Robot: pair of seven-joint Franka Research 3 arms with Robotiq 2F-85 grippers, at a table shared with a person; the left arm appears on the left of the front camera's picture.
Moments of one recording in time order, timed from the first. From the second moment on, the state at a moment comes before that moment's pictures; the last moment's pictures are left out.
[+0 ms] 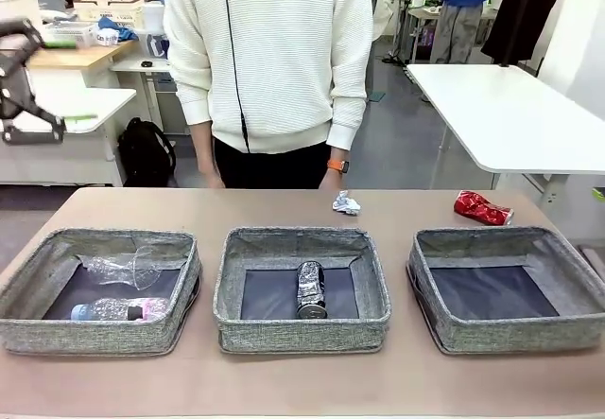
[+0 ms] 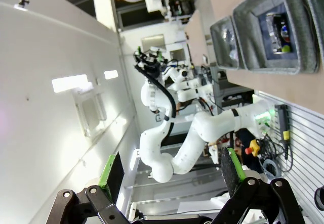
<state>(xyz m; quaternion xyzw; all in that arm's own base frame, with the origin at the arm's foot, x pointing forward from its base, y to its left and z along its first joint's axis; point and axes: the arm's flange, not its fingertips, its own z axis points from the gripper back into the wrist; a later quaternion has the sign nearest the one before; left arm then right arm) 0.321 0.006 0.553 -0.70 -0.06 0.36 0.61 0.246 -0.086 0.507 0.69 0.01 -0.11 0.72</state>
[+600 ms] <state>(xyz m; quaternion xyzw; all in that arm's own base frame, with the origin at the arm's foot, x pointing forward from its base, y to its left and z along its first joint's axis) 0.314 -0.028 0.511 -0.61 -0.03 0.17 0.77 0.246 -0.086 0.507 0.69 0.01 -0.11 0.72</state>
